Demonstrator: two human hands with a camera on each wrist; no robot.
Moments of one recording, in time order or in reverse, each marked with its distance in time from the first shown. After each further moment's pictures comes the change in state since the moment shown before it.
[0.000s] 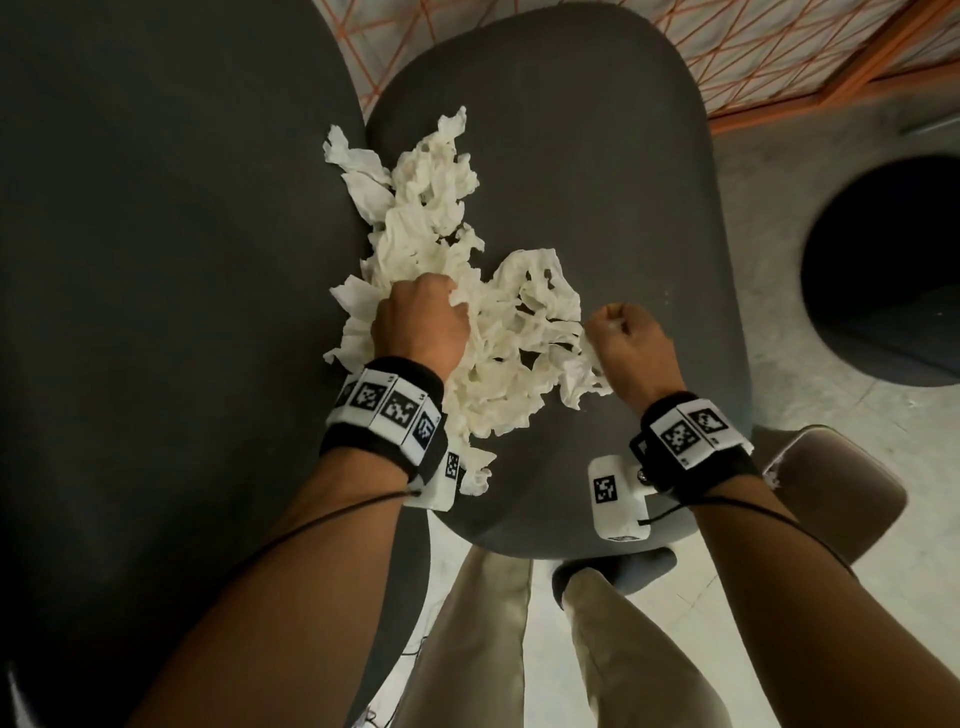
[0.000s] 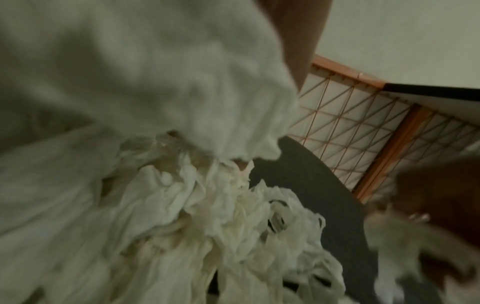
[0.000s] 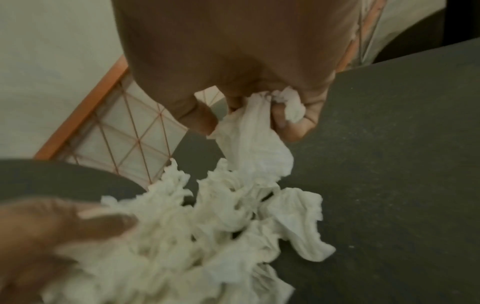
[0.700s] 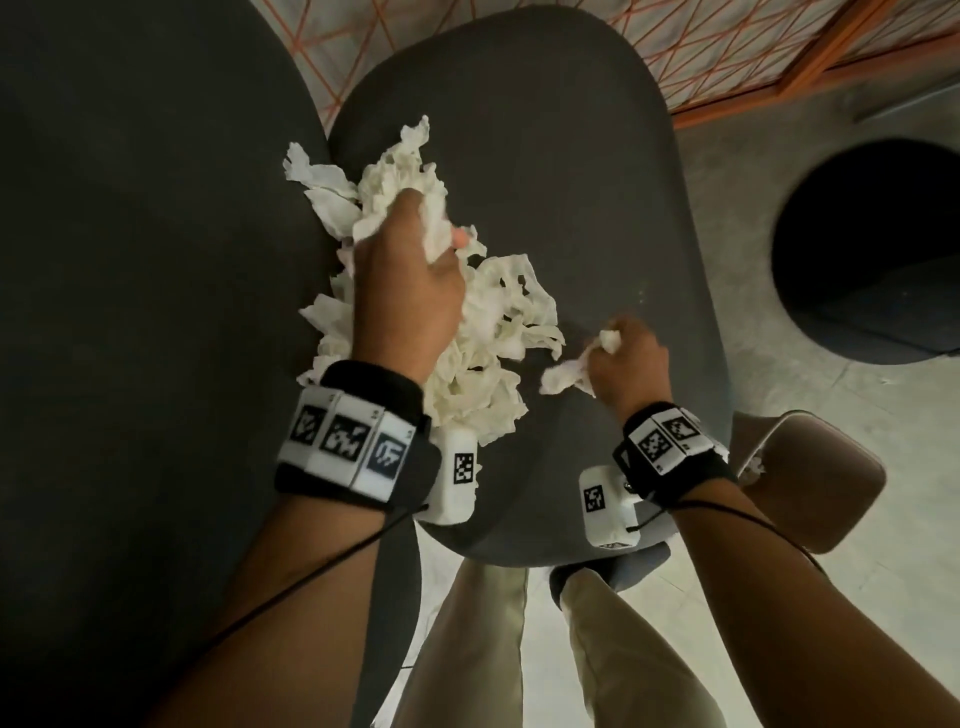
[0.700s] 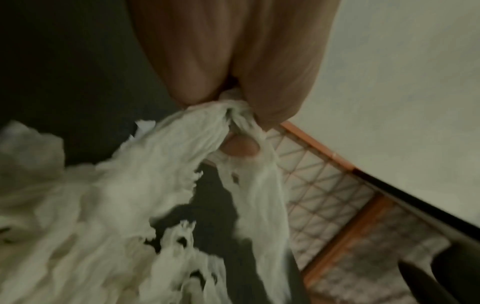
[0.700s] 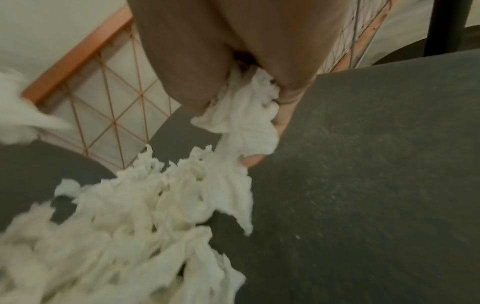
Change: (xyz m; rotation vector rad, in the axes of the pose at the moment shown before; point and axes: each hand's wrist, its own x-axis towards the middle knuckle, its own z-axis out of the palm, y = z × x) left_hand 0.000 0.034 -0.026 -0.539 0.203 0.252; right_hand 0.001 0.014 -0.006 -0.086 0.154 0.026
